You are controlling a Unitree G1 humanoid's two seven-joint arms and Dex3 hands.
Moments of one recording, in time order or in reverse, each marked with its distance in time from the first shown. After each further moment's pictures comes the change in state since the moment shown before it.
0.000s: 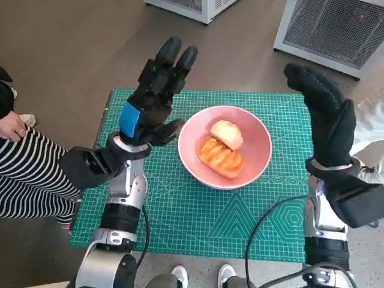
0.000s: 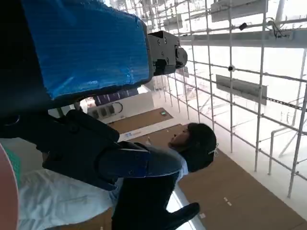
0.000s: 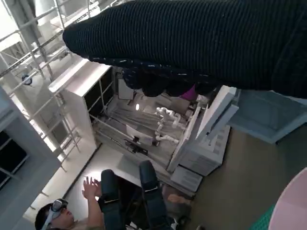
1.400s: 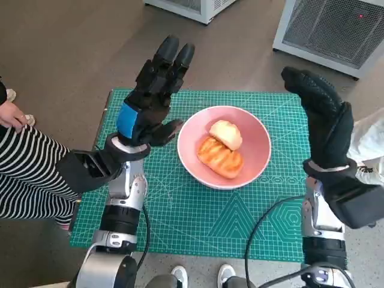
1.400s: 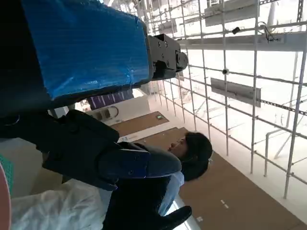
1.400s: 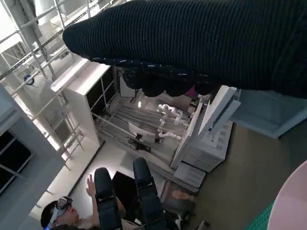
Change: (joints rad) left arm 0.010 0.007 -0.011 -0.035 0.016 -0.004 0.018; right arm 0.000 0.006 0.006 0.021 0.030 -0.032 0.024
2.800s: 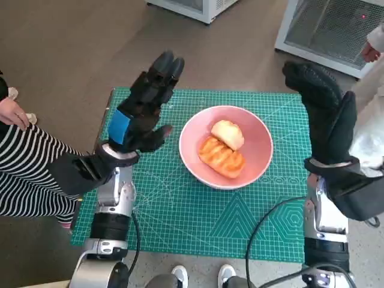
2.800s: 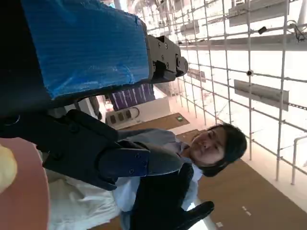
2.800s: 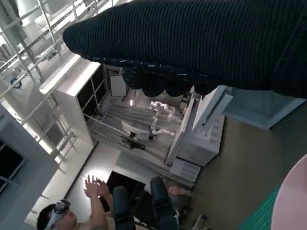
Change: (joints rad) left arm 0.084 0.040 0.013 -0.058 0.028 0.060 0.008; right arm 0.008 -0.001 0.000 -0.077 -0.002 0.127 -0.027
